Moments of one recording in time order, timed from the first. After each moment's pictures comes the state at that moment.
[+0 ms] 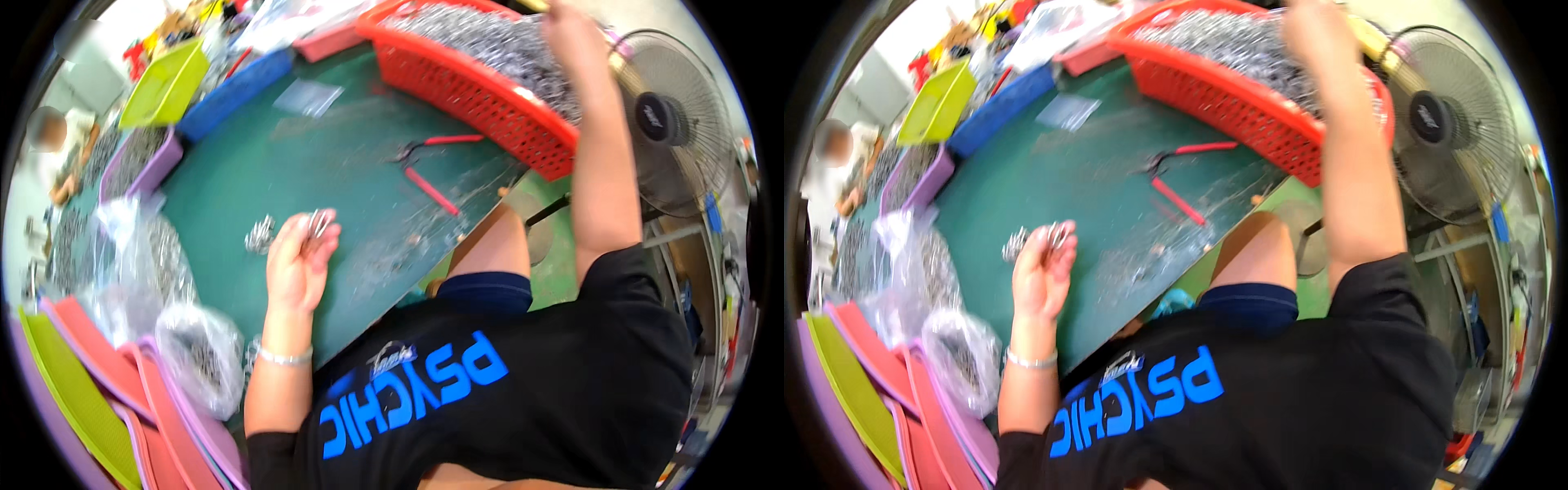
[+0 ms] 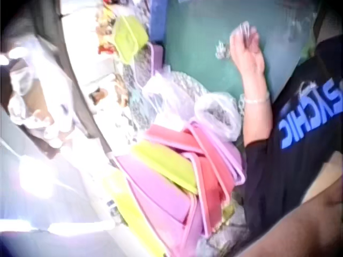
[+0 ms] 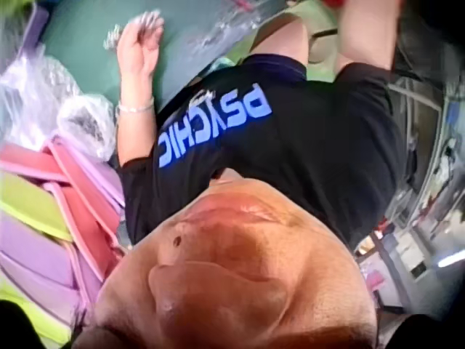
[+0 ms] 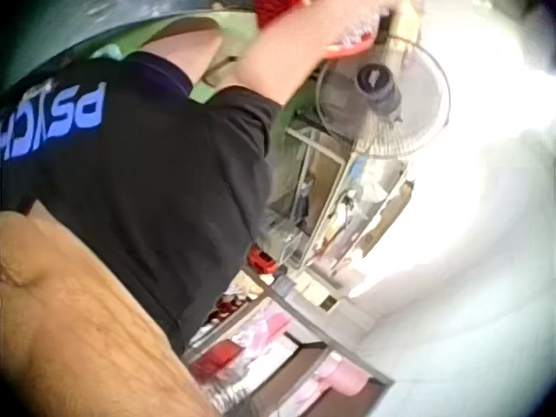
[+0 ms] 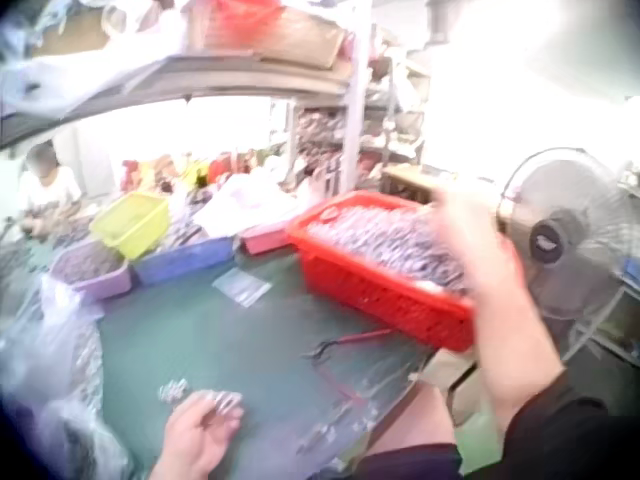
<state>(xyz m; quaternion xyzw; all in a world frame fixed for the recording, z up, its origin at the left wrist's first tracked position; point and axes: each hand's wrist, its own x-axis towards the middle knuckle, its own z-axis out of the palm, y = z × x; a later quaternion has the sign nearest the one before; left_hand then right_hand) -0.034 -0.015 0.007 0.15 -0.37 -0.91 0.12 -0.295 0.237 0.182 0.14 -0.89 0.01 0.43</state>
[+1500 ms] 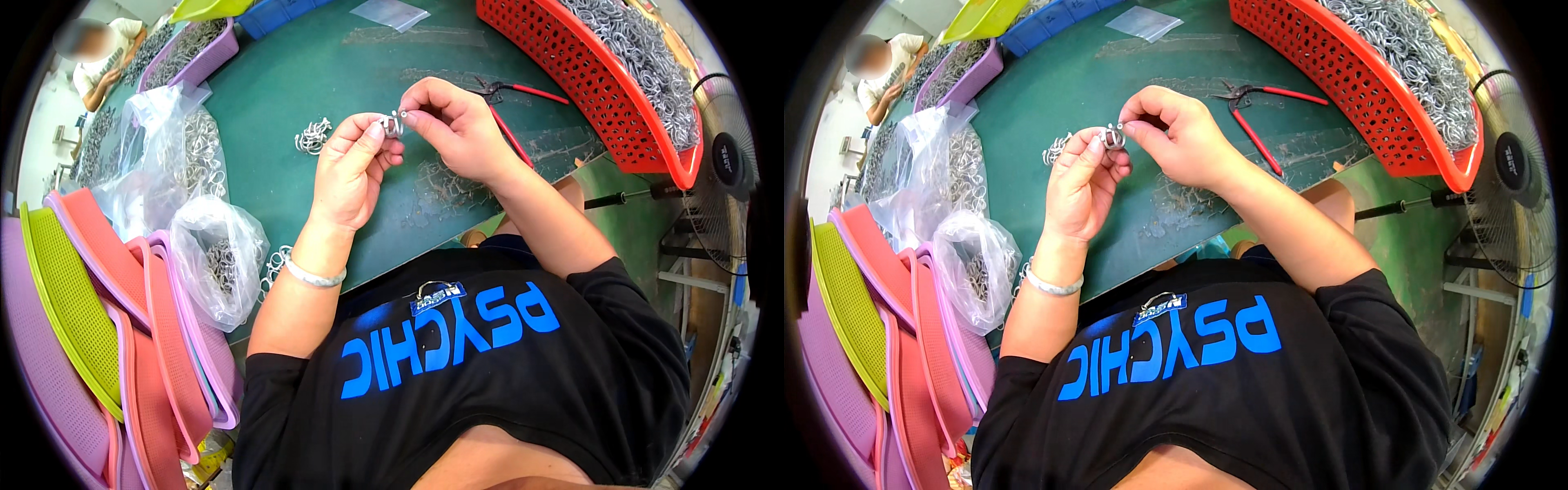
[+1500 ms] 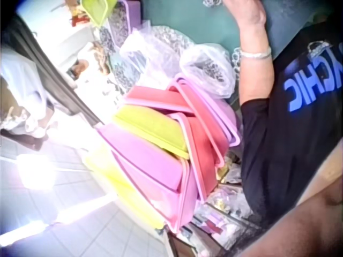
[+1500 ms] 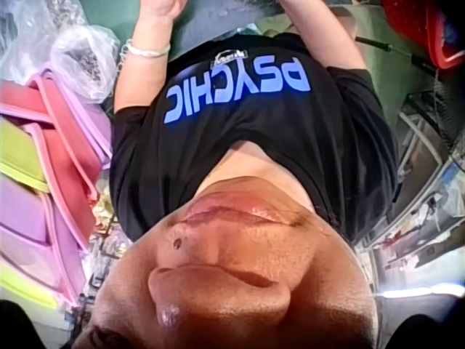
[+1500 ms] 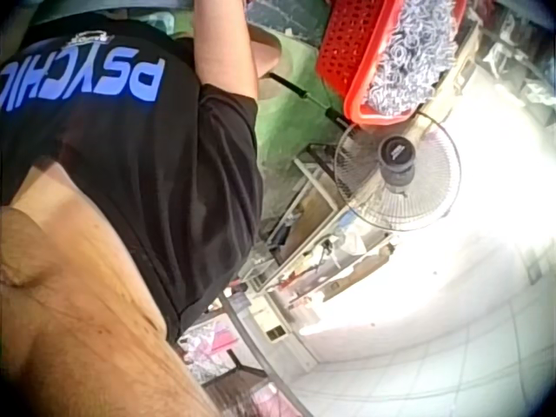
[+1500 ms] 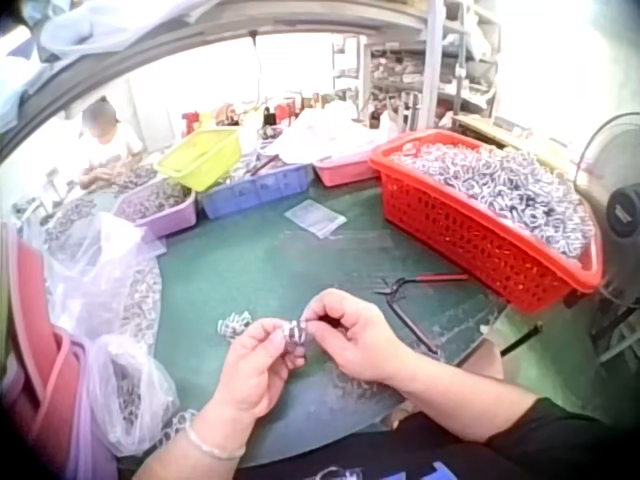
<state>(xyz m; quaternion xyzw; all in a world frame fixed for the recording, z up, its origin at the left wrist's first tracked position) -0.036 -0.014 0.002 0.05 -0.41 -0.89 0.17 -0.148 0.099 0.020 0.46 -0.60 0.64 -0.14</state>
